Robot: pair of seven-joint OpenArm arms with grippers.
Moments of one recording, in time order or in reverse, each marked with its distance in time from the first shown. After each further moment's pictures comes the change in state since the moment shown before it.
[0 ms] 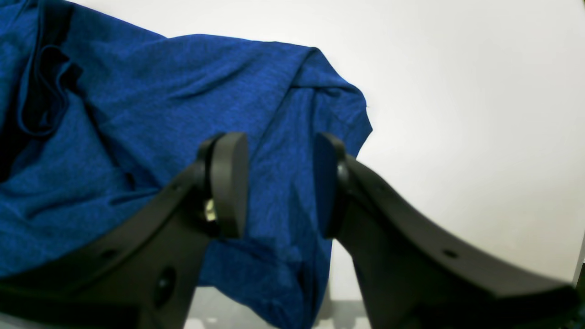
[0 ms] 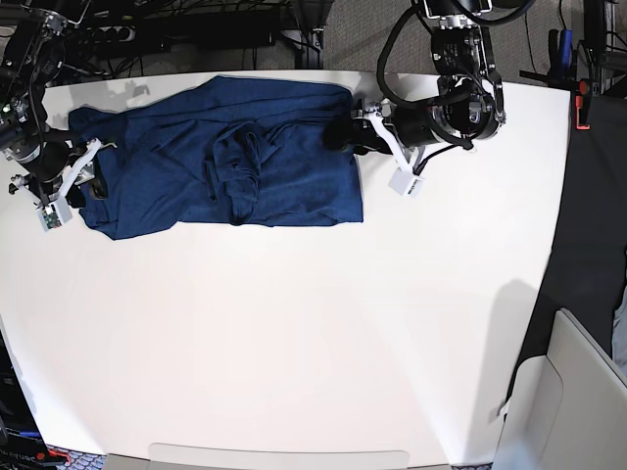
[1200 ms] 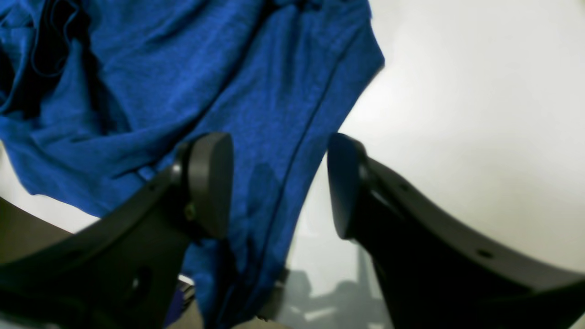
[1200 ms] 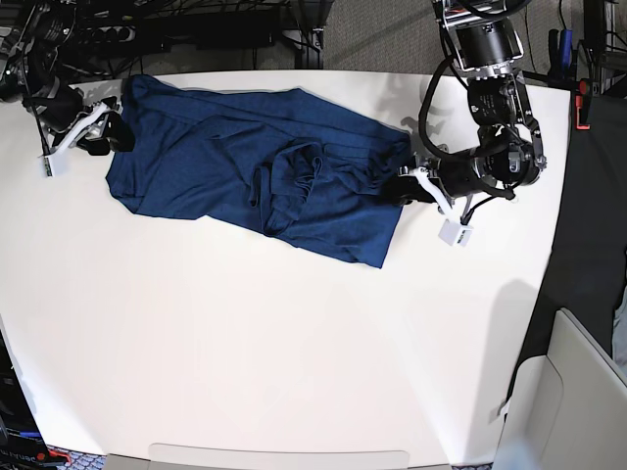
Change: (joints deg) left arm -11.9 -5.7 -7.8 -5.9 2.0 0.5 1.6; right arm -8.4 -3.6 5.5 -12.3 21.4 -0.2 0.0
